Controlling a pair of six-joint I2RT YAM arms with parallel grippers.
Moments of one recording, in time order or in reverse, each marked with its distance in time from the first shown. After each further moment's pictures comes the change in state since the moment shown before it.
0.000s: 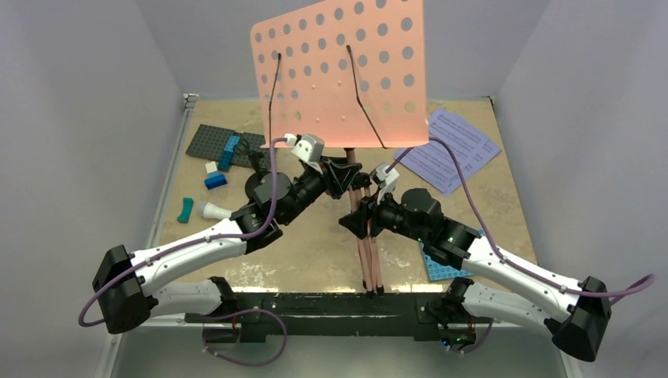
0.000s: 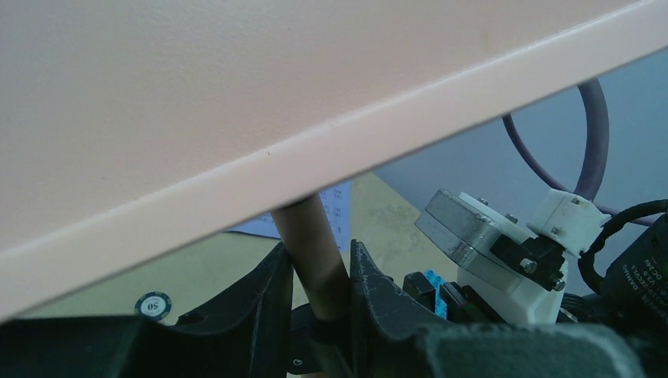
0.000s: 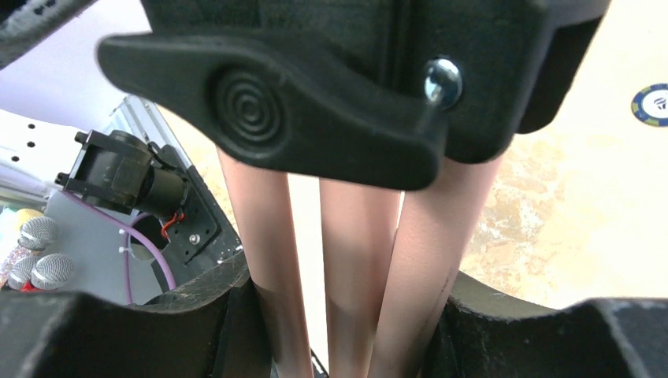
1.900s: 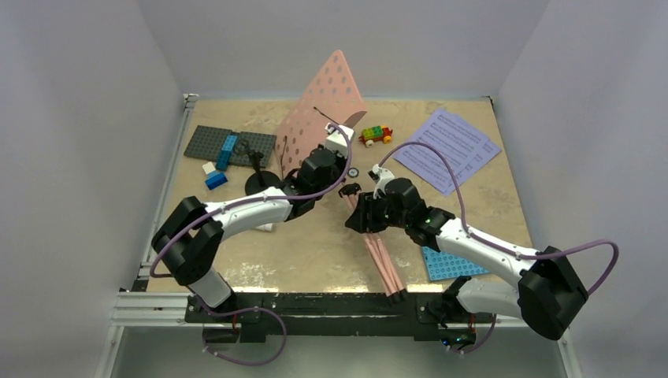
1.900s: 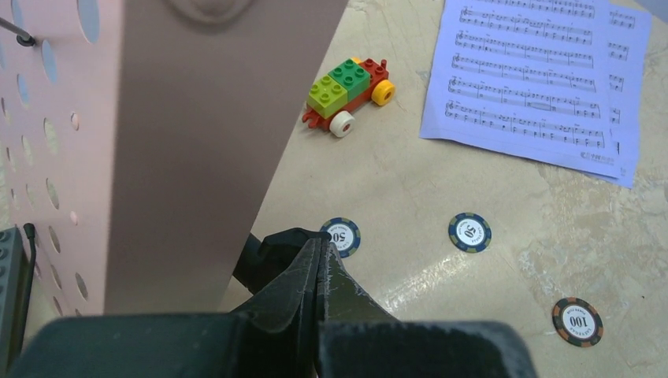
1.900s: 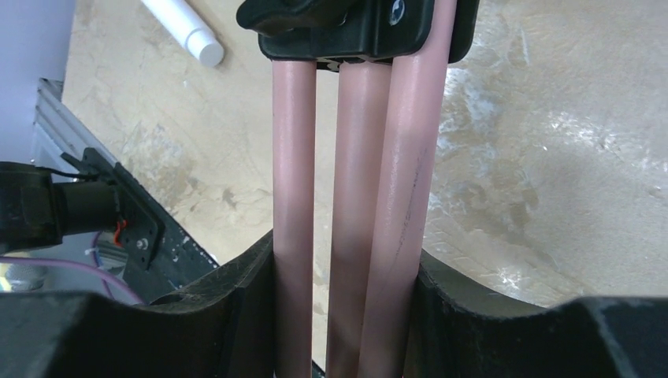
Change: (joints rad) left arm 0.141 0.469 0.180 -0.144 -0.178 0.219; right arm -0.179 0.271 -0.039 -0.022 -0.109 0.166
